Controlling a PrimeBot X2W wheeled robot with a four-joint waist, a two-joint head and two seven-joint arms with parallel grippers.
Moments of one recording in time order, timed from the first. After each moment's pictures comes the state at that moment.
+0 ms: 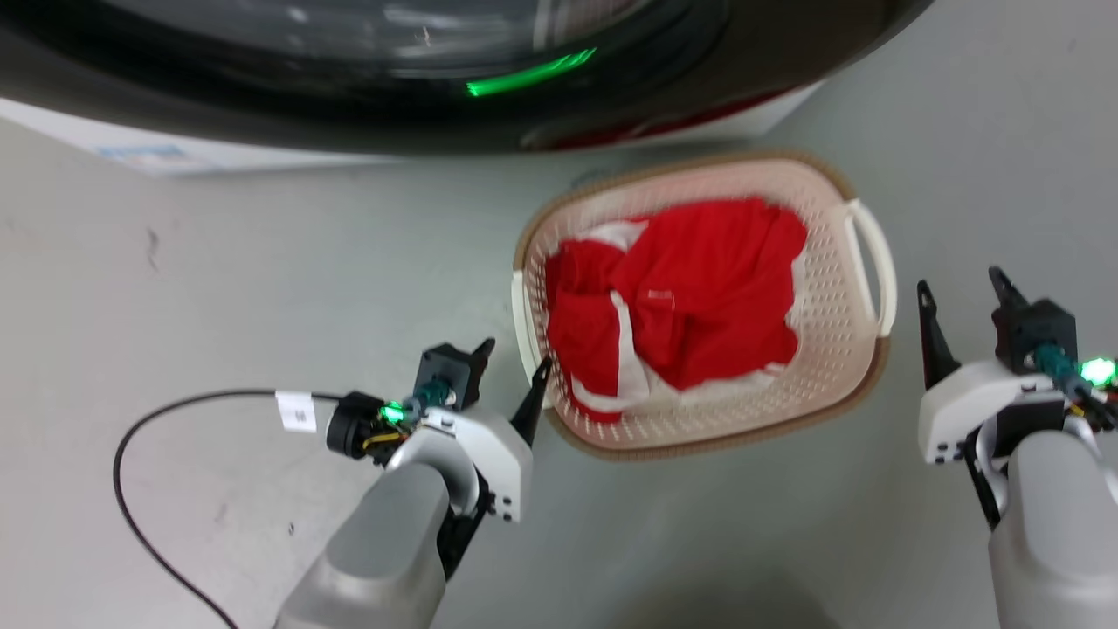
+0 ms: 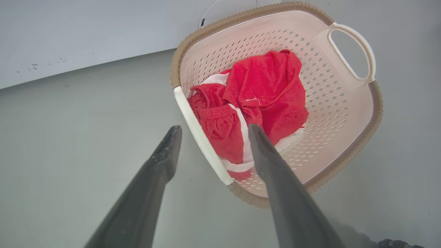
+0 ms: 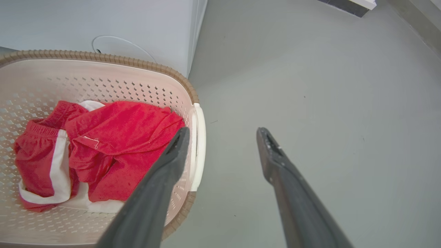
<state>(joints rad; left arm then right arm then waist) -0.61 0.05 -0.49 0.92 -0.32 -0.11 -0.26 -0.49 -0.10 -0.23 0.66 -0.33 0.13 -0.26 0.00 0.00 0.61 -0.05</state>
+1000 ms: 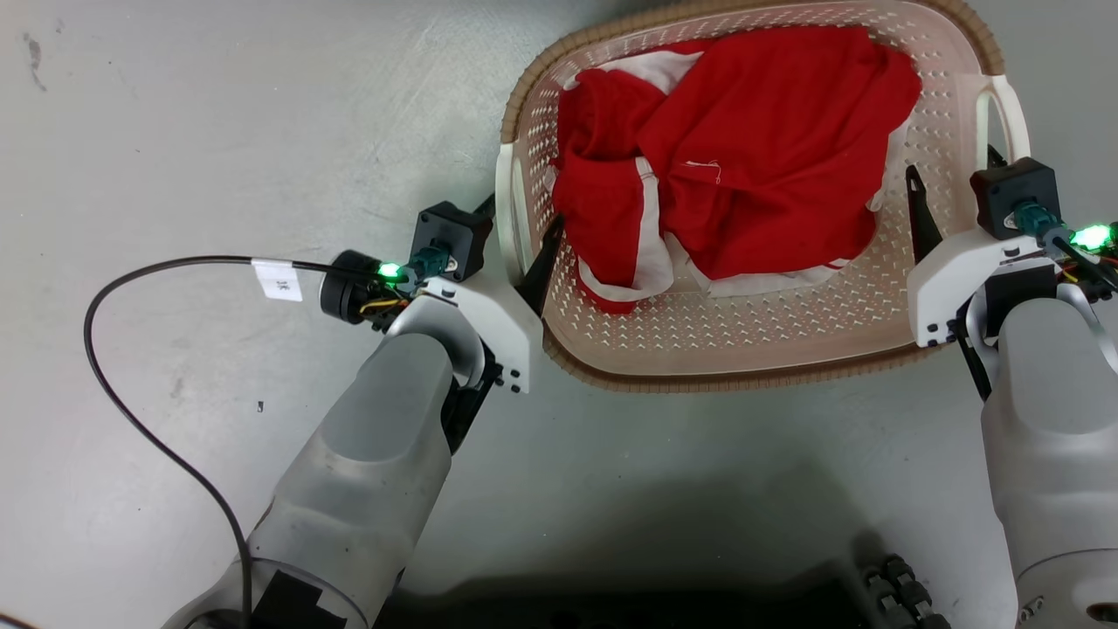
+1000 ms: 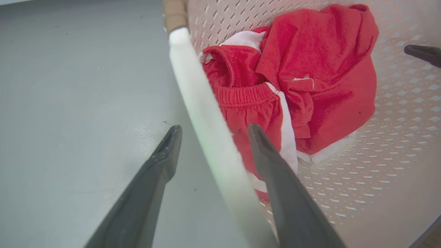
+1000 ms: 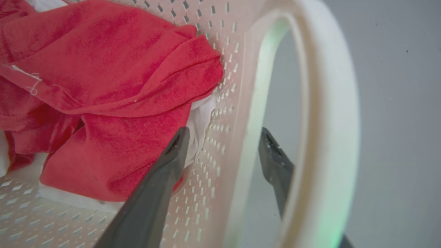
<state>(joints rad) -0.86 0.05 -0.50 0.98 -0.35 -0.10 -0.26 -0.83 -0.09 -0.31 0.94 -0.54 0.13 -0.26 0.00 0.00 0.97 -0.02</state>
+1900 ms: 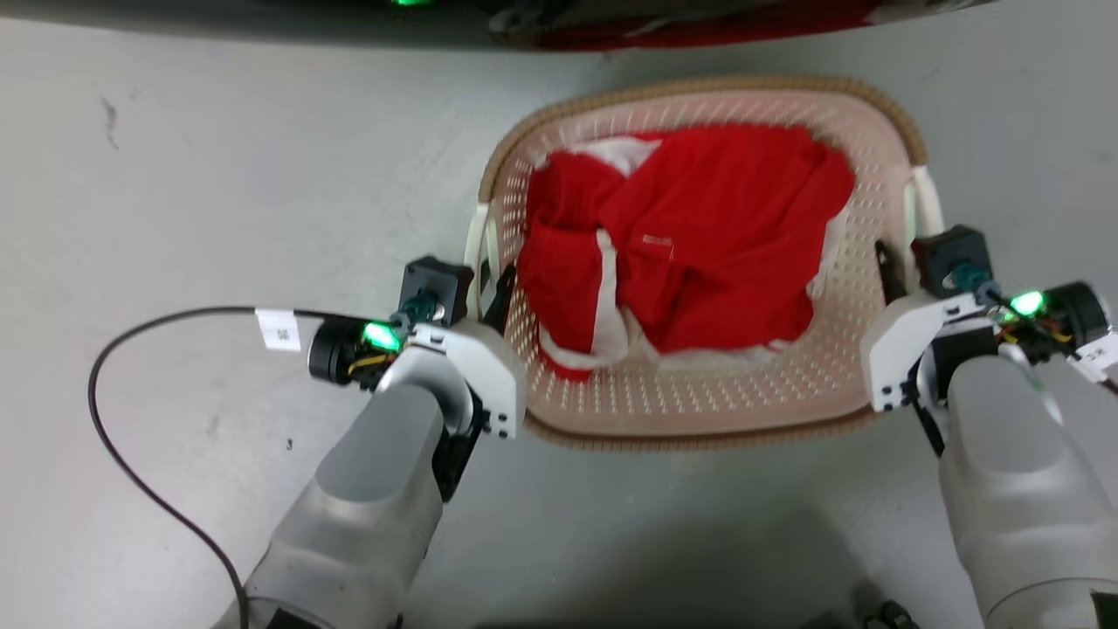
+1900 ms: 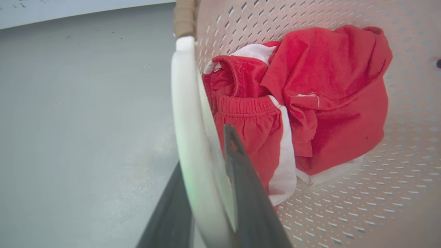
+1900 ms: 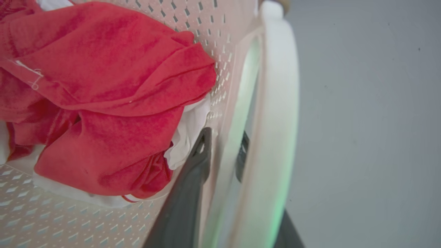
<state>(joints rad) -0.80 0.05 -0.53 0.99 -0.39 -0.09 -0.26 -0.80 -0.05 -0.31 1.06 -0.57 0.13 -0.26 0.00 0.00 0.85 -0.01</state>
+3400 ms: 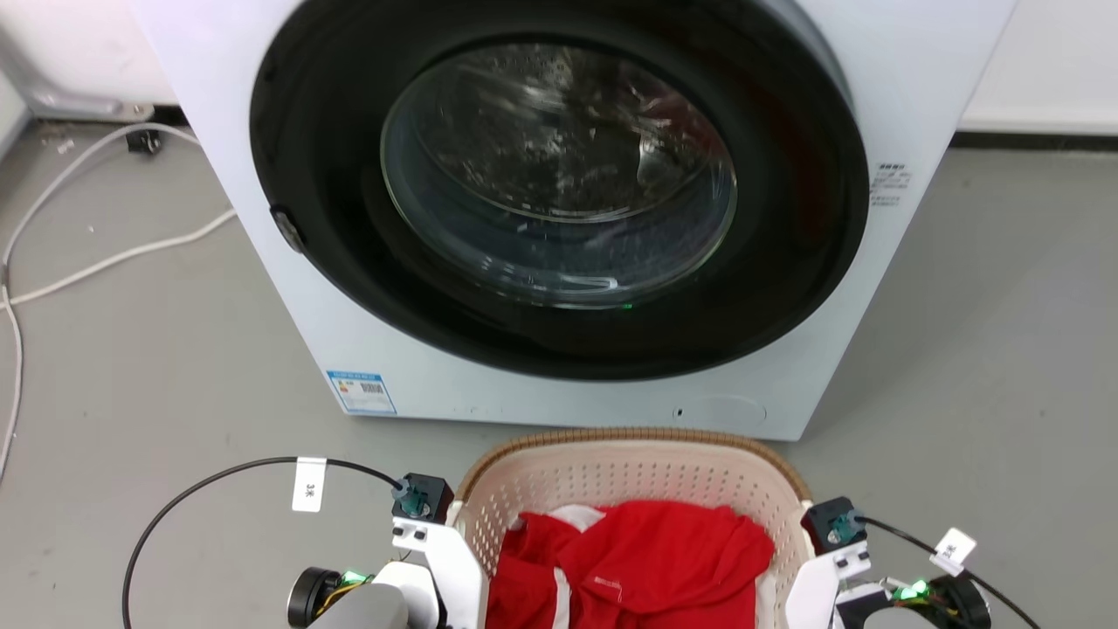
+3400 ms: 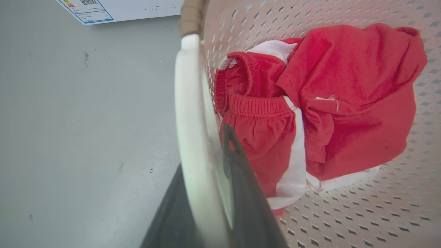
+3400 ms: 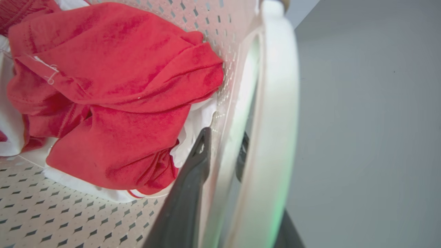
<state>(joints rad) -0.58 0.08 -0.80 1.26 -0.74 -0.13 0.06 -0.48 -0.04 0.24 1.28 -0.02 0.13 0.00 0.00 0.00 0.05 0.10</state>
